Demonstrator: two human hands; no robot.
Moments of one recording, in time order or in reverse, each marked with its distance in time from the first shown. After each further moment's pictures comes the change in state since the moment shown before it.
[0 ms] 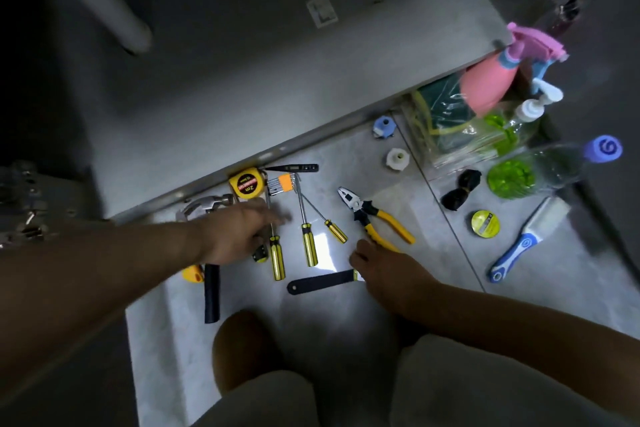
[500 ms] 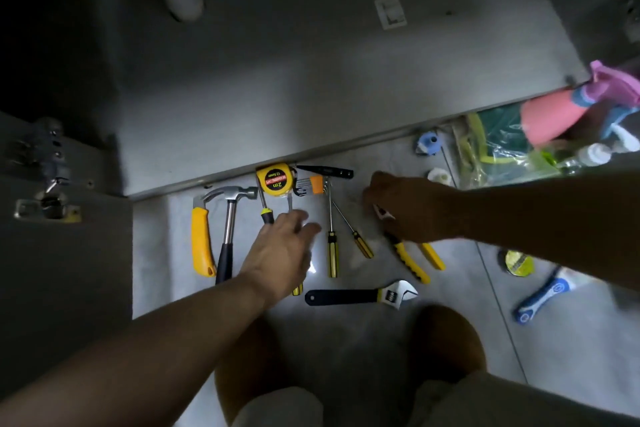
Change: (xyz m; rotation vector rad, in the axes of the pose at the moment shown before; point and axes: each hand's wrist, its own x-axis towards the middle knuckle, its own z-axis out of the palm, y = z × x) left_hand 0.019 0.019 0.083 -0.083 0.467 -0.111; right_hand 0.086 0.018 -0.138 -0.152 -0.143 -0.135
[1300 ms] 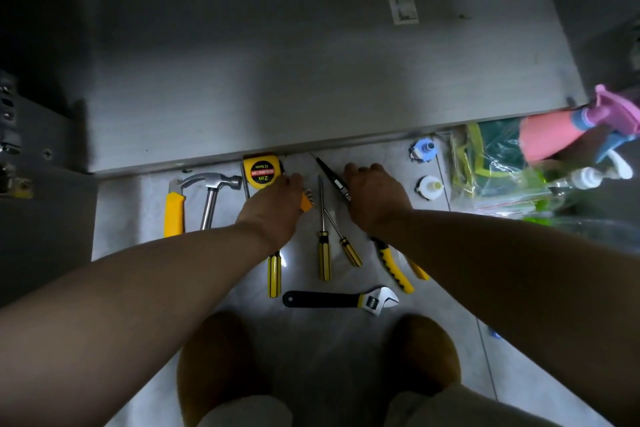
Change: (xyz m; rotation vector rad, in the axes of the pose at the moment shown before) left_hand 0.067 -0.014 -0.005 -0.149 -0.020 -0.185; right_hand 0.064 -0.016 0.034 0.070 0.235 0.392
